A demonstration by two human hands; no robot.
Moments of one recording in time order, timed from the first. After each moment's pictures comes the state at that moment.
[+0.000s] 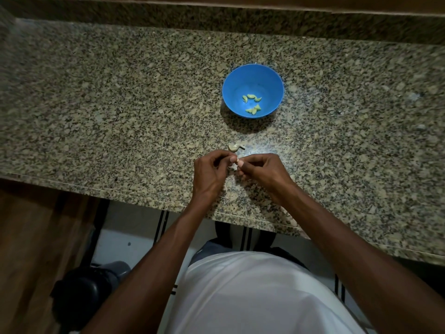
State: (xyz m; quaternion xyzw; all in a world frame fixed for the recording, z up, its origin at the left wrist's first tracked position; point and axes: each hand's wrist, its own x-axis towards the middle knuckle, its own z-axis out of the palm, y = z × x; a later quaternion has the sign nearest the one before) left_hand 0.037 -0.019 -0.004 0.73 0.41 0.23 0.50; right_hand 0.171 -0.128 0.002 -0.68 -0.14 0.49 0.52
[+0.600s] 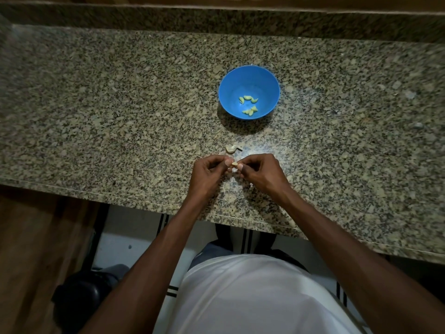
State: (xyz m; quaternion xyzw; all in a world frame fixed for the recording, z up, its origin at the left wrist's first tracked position) left_hand 0.033 -0.016 -0.008 0.62 0.43 0.17 0.63; right_hand 0.173 -0.127 0.000 -0.77 -0.28 0.39 0.42
